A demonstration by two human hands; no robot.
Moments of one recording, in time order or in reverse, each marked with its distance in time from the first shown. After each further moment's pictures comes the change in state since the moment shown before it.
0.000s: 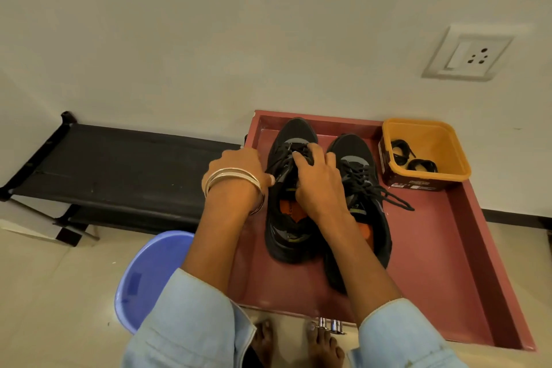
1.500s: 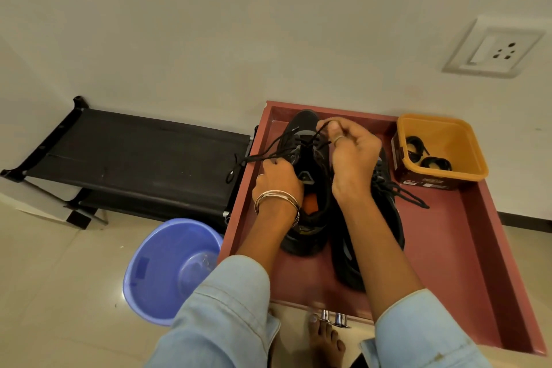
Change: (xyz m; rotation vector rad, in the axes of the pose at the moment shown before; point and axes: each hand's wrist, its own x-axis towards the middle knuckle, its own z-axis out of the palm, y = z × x) left_hand 0.009 0.025 0.072 -0.232 0.123 0.015; right_hand 0.016 -0.002 -0.019 1.378 0.505 0.280
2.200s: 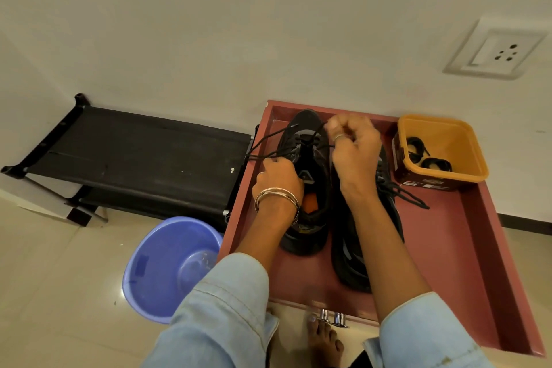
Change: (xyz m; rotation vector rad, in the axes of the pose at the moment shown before) left_hand 0.001 0.001 -0.003 0.004 -0.012 0.004; right_hand 0.004 -0.005 -0.007 -0.244 -0.058 -0.155
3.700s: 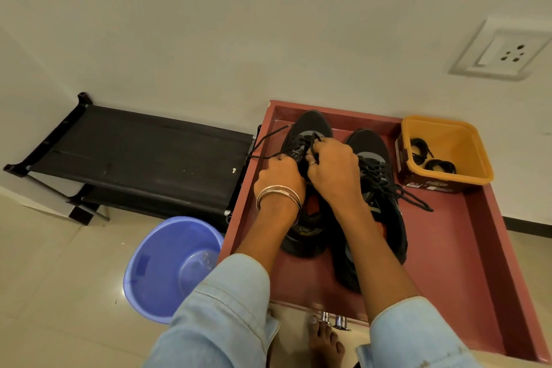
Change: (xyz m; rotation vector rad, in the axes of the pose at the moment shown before) left_hand 0.011 -0.003 0.005 0.033 0.030 0.044; right_hand -0.007 0.021 0.012 -0.908 -0.352 -0.209
